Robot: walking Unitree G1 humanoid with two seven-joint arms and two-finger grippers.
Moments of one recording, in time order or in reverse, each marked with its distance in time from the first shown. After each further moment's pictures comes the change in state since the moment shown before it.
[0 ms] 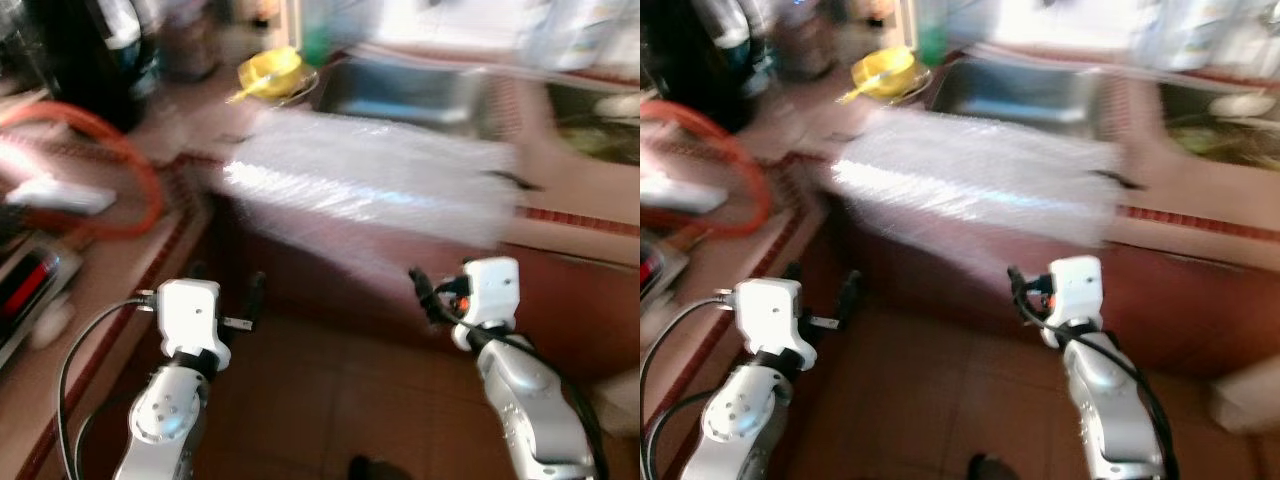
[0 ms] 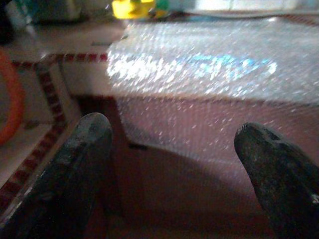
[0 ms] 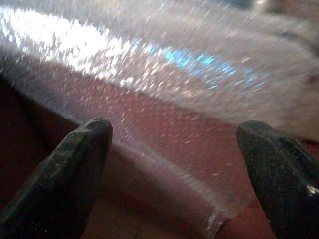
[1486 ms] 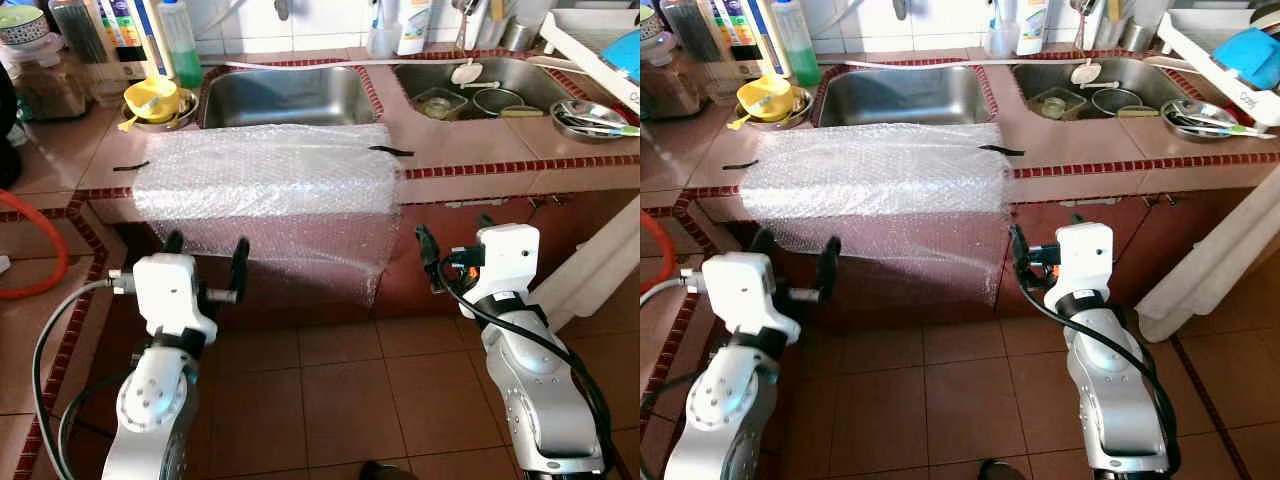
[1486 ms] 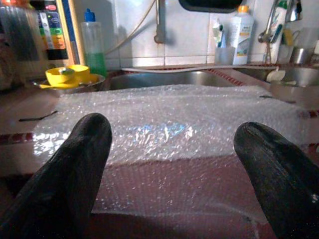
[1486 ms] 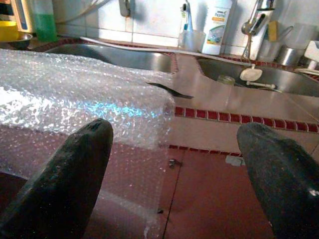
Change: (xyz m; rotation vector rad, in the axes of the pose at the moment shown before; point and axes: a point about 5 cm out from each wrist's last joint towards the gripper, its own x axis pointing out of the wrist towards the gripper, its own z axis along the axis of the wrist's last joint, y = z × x) left arm 0.008 0.007 0.035 -0.028 -0.177 0.056; right arm -0.001 0.001 0.047 -0.061 -0.183 -0.052
